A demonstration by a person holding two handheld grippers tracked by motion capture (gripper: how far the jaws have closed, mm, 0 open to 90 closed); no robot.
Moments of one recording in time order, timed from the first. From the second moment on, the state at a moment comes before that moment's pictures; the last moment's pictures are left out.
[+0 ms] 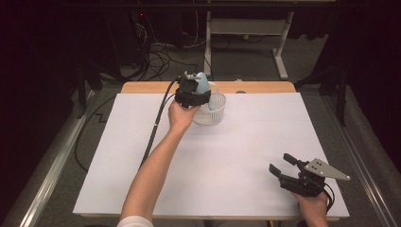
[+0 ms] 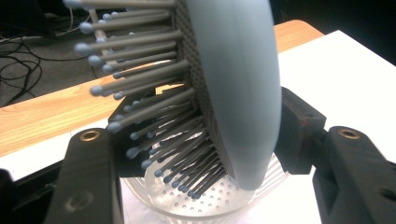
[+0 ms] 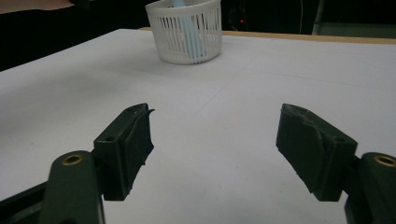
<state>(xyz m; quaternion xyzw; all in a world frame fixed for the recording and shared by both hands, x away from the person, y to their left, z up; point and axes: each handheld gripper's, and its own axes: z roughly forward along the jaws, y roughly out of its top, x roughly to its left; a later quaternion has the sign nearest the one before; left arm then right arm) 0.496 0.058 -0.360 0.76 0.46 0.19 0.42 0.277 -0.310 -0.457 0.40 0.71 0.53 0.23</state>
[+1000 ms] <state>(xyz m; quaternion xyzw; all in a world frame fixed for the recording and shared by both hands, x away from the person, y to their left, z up) 0.499 0.076 -0.362 0.77 0.47 0.17 0.40 0.278 -0.310 -0.457 0.40 0.71 0.53 0.23</state>
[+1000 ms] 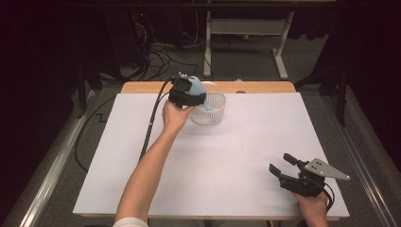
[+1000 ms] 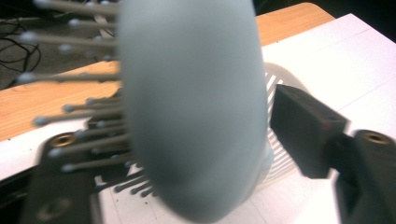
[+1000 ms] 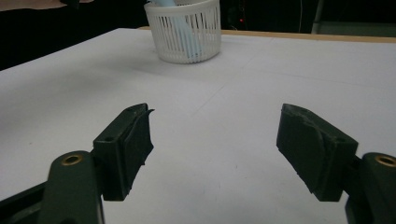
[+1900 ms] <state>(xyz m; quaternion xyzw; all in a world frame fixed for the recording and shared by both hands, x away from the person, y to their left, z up) 0.499 0.097 -0.379 0.75 0.50 0.15 0.40 0.278 -0.310 -0.457 0.40 0.71 0.53 0.23</state>
